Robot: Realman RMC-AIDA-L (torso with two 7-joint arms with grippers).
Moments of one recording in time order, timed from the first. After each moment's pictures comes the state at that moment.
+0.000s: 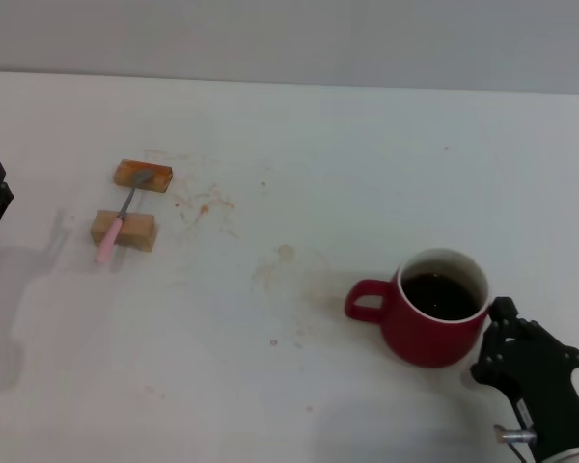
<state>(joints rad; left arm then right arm) -0.21 -2.07 -1.27 -0.24 2.75 1.25 -0.10 0.20 2.09 -0.17 0.78 -1.30 -1.44 -0.29</state>
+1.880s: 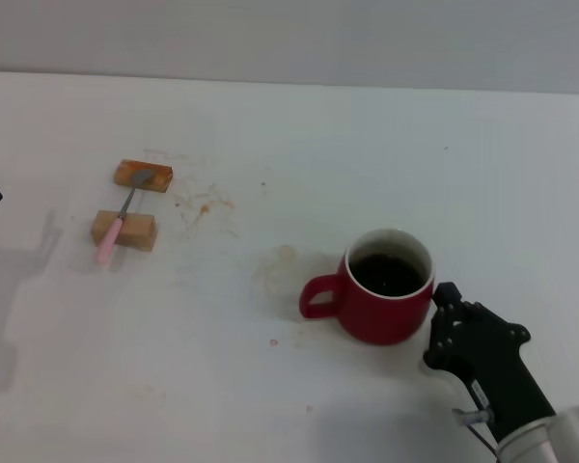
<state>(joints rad) -0.20 -2.07 -1.30 -0.24 2.75 1.25 -0.10 0.28 2.09 -0.16 0.76 -1.37 -1.34 -0.23</state>
